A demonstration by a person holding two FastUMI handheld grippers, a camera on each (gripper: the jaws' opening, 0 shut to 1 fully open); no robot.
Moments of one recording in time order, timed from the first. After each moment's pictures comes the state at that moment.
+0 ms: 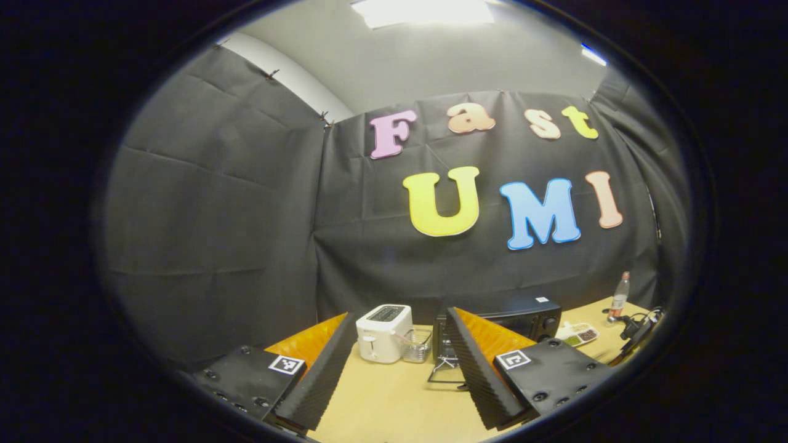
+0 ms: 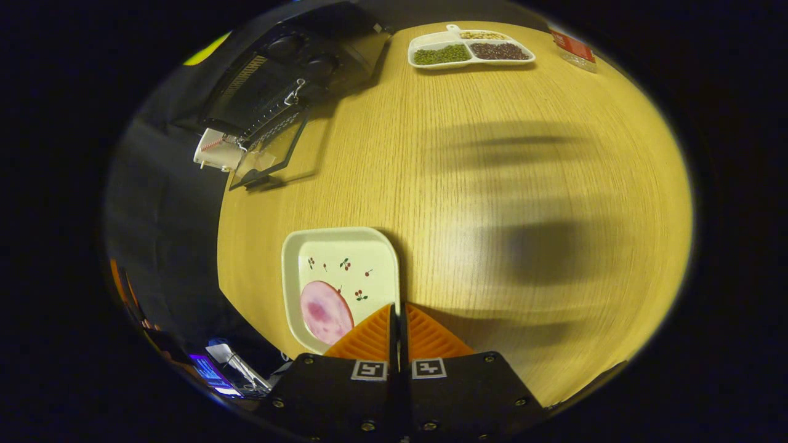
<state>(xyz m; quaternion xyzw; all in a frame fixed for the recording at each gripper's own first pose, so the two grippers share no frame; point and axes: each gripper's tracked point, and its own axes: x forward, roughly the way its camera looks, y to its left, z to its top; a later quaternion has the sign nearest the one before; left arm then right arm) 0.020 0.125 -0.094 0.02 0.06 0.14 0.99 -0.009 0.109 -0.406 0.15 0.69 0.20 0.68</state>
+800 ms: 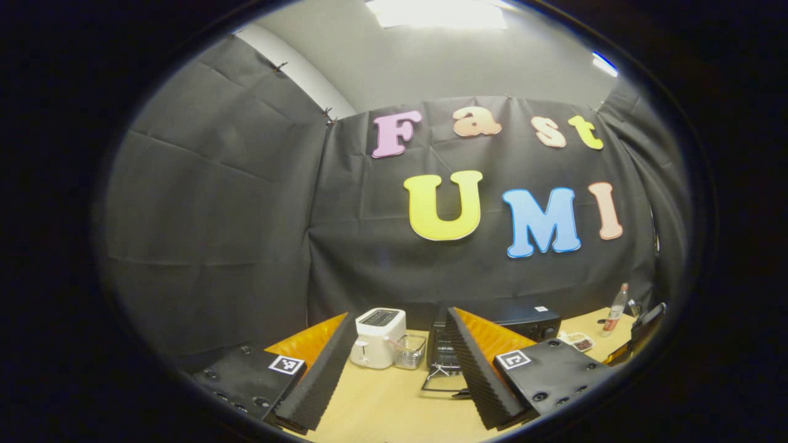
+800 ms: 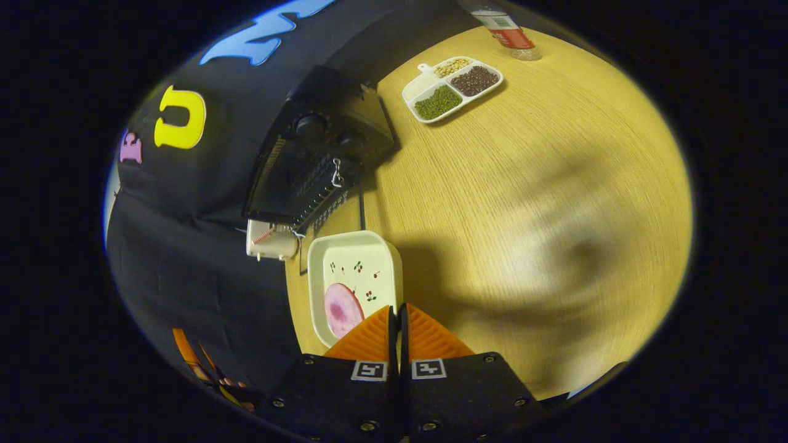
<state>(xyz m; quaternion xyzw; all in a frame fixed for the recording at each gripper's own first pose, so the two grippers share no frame) 0.047 0.142 -0.103 -0.01 0.05 0.13 0.99 0.047 0.159 -0.333 0.39 0.58 0.11 0.71</state>
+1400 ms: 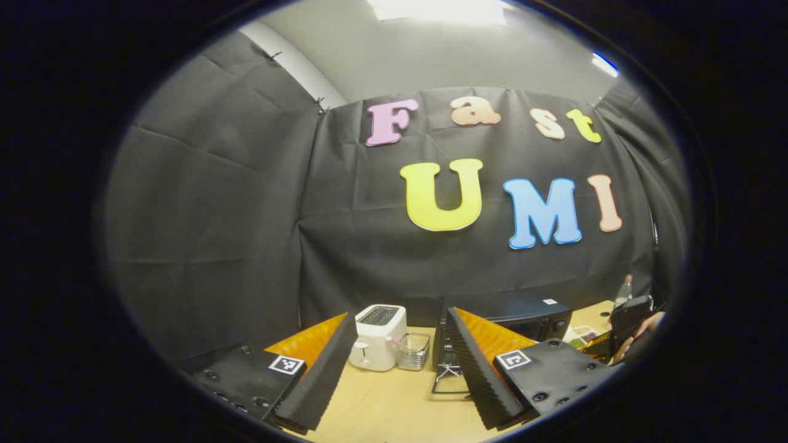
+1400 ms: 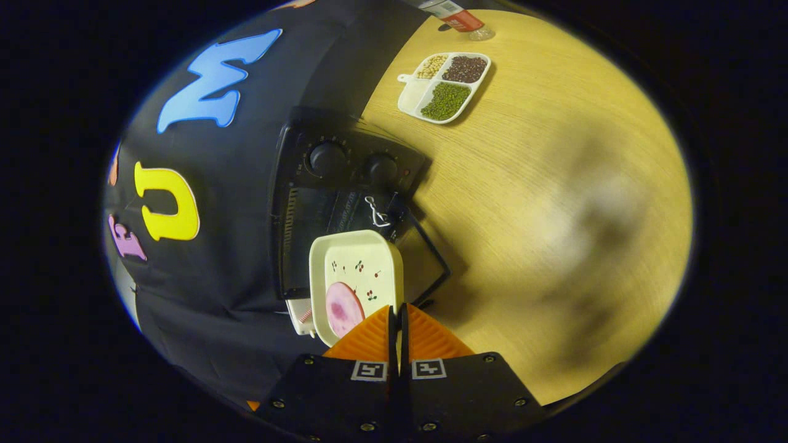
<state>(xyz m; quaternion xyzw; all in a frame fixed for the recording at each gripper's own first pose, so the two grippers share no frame) 0.090 0.176 -0.132 -0.01 0.07 0.10 0.99 0.129 0.267 -0.312 0.55 0.49 0.00 0.67</state>
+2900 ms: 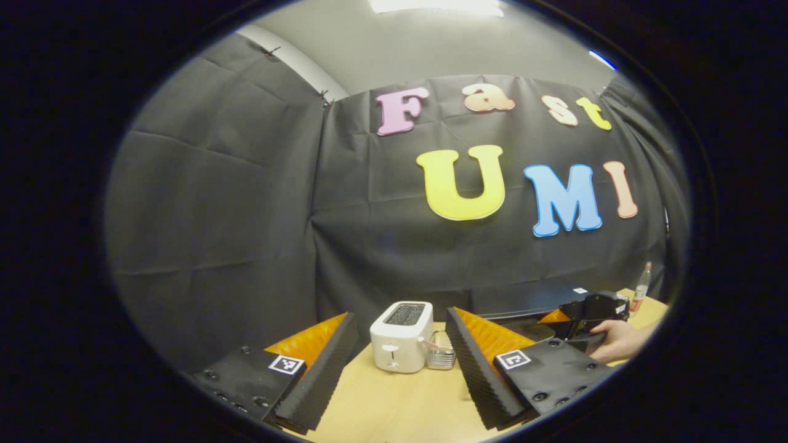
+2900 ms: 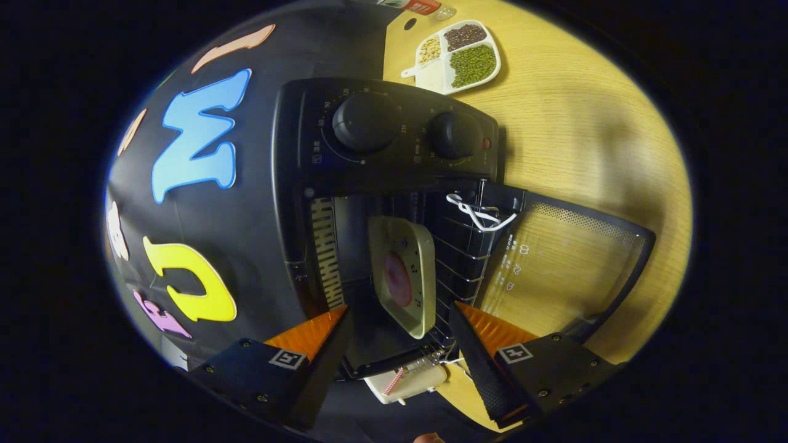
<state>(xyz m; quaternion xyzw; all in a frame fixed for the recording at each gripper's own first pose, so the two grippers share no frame) 0.109 0.226 -0.135 0.02 0.09 0.12 0.99 0.247 0.346 -0.313 0.68 0.35 -0.06 0.64</state>
